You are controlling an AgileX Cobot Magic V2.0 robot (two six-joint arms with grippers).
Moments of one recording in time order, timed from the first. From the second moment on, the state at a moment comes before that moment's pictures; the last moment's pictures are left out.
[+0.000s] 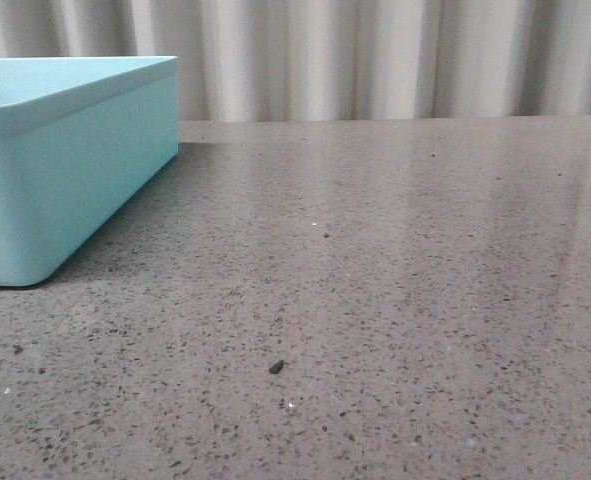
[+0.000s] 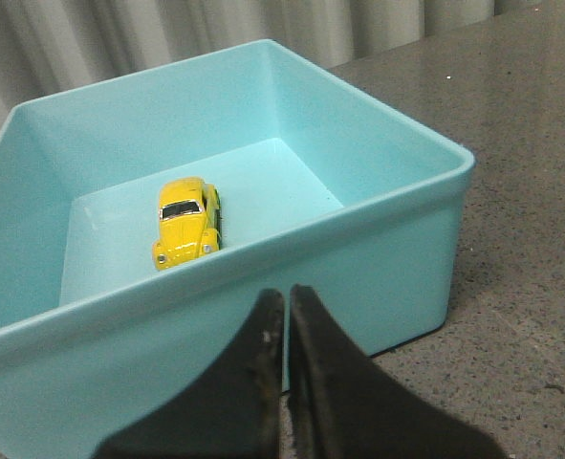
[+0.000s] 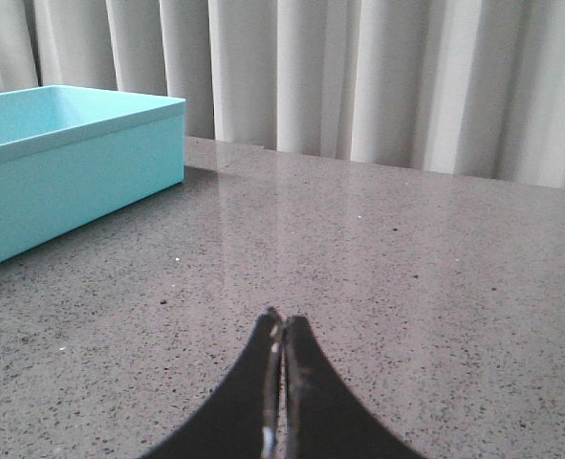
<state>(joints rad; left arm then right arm) -0.42 0.18 -0.27 0.21 0.37 -0.09 0.32 0.09 -0.13 0.20 0.12 -0.22</state>
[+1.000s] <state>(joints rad) -0.27 0.18 -0.05 0.22 -0.10 -0.08 0.32 0.09 -0.13 0.20 0.12 -0.21</state>
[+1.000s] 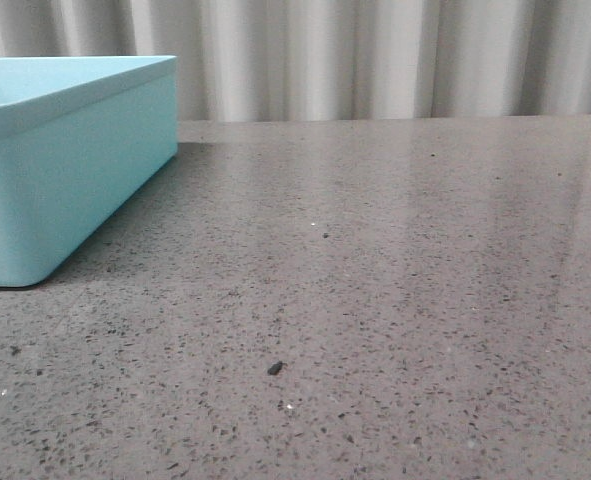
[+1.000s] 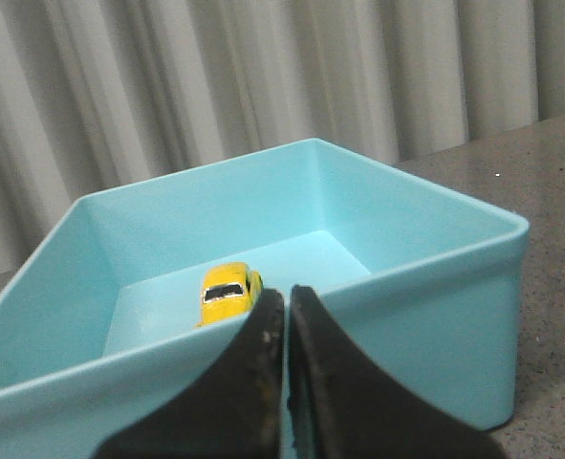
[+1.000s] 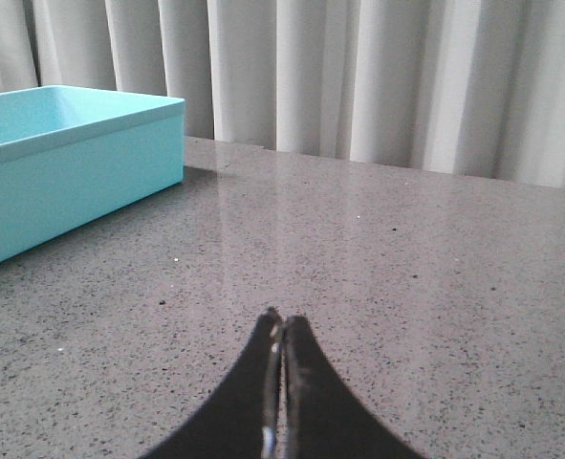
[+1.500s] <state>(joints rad) -0.27 0.12 0.00 0.08 -0.11 -0.08 0.32 0.09 -0.13 0.20 0.12 -0.21</state>
